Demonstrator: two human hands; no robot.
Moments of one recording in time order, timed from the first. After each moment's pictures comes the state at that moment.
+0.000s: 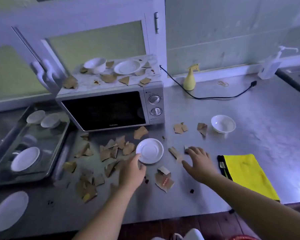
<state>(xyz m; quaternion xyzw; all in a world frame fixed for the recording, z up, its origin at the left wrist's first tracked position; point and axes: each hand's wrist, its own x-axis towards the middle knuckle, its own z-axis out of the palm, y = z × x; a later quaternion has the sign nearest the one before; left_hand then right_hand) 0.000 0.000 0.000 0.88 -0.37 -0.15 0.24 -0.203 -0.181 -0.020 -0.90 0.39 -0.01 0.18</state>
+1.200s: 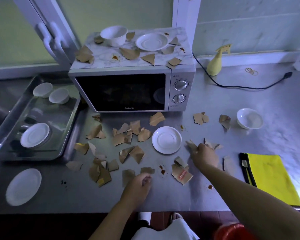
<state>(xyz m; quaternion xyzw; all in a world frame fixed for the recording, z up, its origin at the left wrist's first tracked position) 0.021 0.086 -0.059 0.82 -0.26 -0.41 0.30 -0.115 -0.171 -0.065 -0.78 0.59 0.01 0.20</state>
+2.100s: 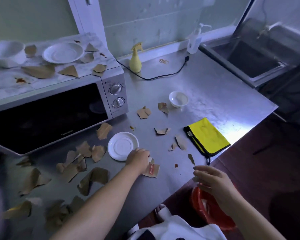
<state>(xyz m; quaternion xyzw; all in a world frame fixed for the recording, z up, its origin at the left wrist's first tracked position) 0.015 -0.084 -0.053 0.66 -0.72 -0.21 -0.01 -0.248 -0.012 0.070 -0.33 0.66 -0.29 0.61</state>
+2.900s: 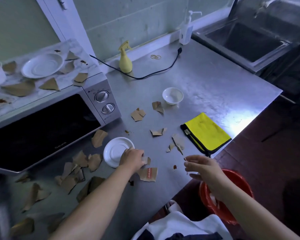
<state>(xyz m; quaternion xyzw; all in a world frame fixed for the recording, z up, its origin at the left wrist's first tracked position) 0.019 -0.113 -0.049 0.67 -0.70 -0.21 -0.07 -0.246 -0.060 0.060 -0.32 0.64 -0.29 0.64</state>
